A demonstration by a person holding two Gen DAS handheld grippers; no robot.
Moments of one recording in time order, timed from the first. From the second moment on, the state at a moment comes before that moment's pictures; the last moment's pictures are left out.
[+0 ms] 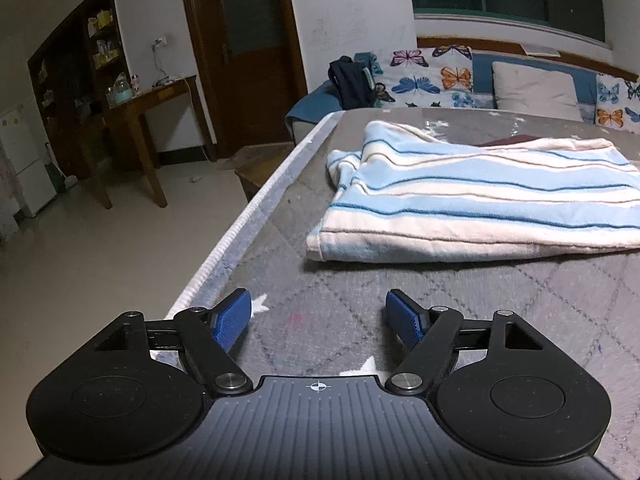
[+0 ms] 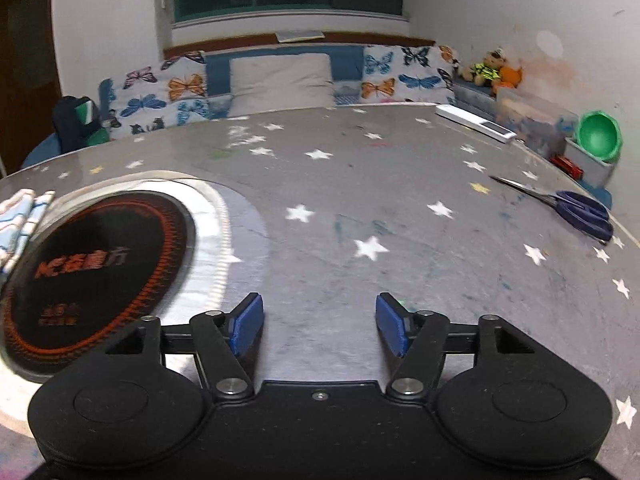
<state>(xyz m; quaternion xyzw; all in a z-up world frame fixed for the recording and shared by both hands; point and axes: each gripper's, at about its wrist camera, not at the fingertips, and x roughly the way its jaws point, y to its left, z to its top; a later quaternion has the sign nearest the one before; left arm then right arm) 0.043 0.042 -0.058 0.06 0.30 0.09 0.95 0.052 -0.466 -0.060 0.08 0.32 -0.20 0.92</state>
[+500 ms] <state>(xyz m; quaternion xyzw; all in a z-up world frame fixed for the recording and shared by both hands) 0.046 0.050 -0.061 0.05 0.31 0.09 0.95 0.052 -0.477 -0.067 0.09 0.32 -0.21 0.92</state>
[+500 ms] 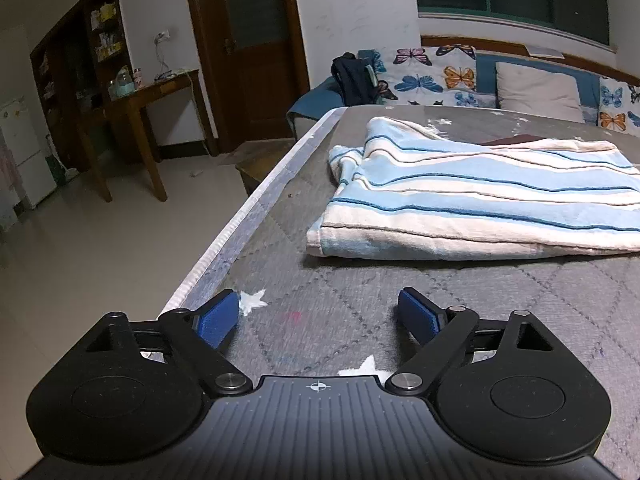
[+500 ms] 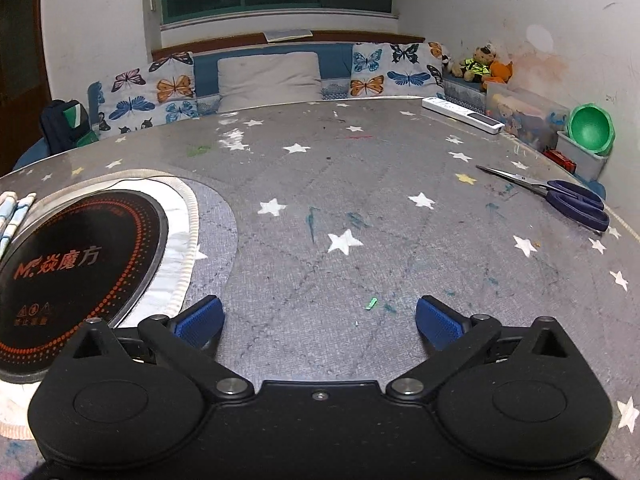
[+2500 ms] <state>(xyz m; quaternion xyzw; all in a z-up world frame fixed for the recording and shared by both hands) 0.044 0.063 -0.063 0.01 0.32 0.10 0.94 0.052 -0.480 -0.064 0.08 0.32 -0.21 0.92</state>
